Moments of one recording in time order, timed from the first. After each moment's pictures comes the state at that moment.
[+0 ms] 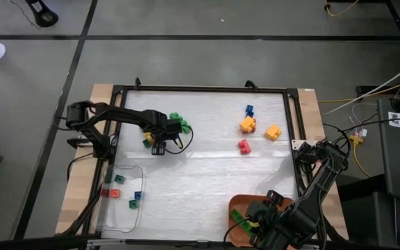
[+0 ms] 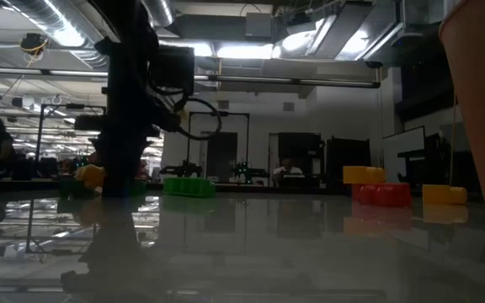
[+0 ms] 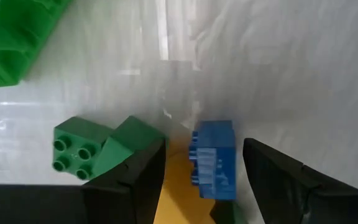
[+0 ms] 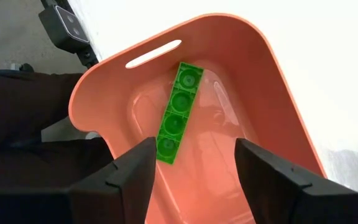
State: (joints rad) left arm 0.21 1.63 0.95 -0.85 -0.17 0.20; right arm 0.90 1.95 2.00 -1.46 0.22 1.35
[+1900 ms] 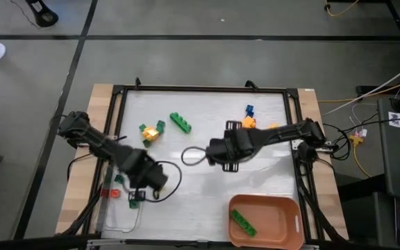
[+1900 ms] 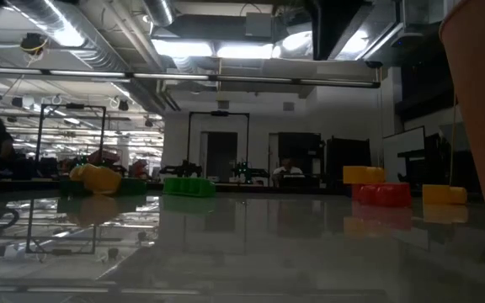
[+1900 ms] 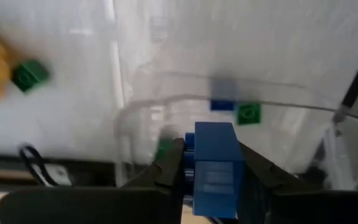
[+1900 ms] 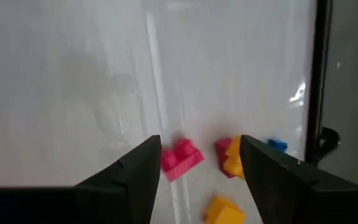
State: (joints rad) left arm -0.53 1.62 1.53 -1.57 0.07 -0.62; right arm 0.22 1.94 2.00 -1.57 0.39 0.27
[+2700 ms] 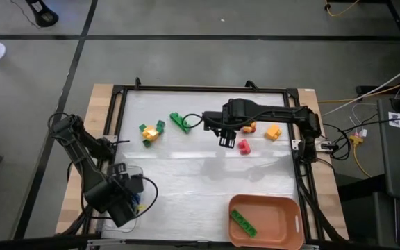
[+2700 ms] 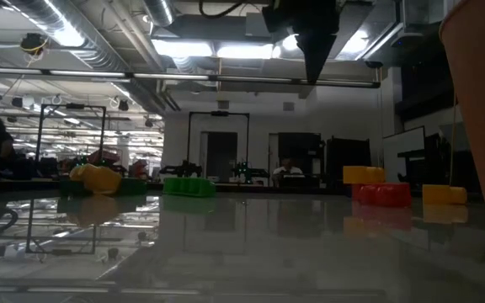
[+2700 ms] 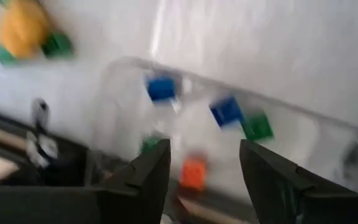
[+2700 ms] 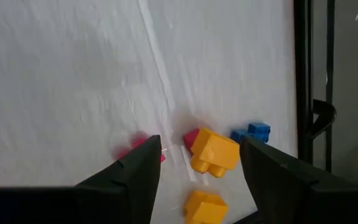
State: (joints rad) left arm -0.88 1.61 1.53 -1.57 -0.20 -1.14; right arm -0.02 1.94 2.00 -1.56 0.33 0.17
